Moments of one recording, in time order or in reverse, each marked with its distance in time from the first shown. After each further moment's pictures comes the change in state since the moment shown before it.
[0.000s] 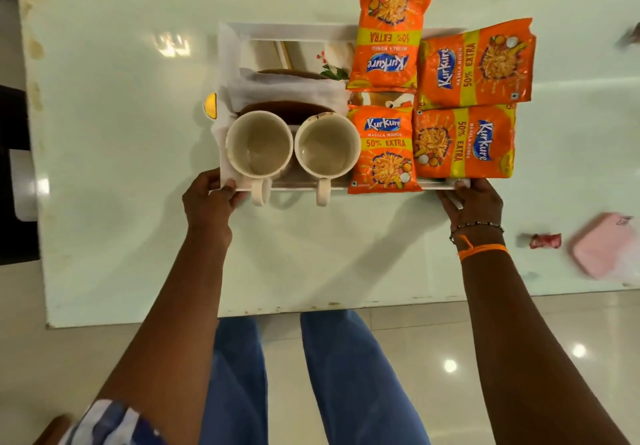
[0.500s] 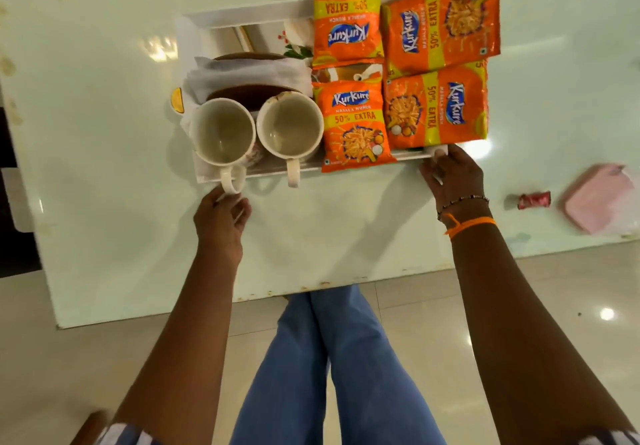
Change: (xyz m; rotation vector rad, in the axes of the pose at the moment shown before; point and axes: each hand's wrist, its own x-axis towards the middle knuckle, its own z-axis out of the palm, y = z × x) left_hand -0.042 -0.028 0.009 -0.180 -0.028 -0.220; right_hand -0.007 0.004 -0.022 0.119 -0.129 0.015
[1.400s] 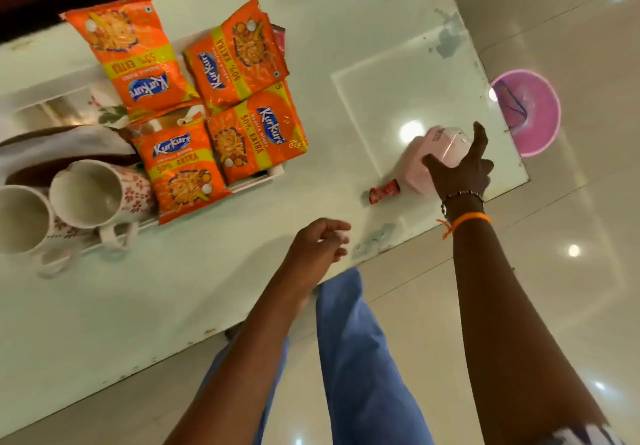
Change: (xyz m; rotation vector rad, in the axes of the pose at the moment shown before) left_hand -0.179 -0.138 0.195 0.880 -0.811 -0.041; right_hand 0.058 -0.076 -0.203 -0.708 0.537 -0.118
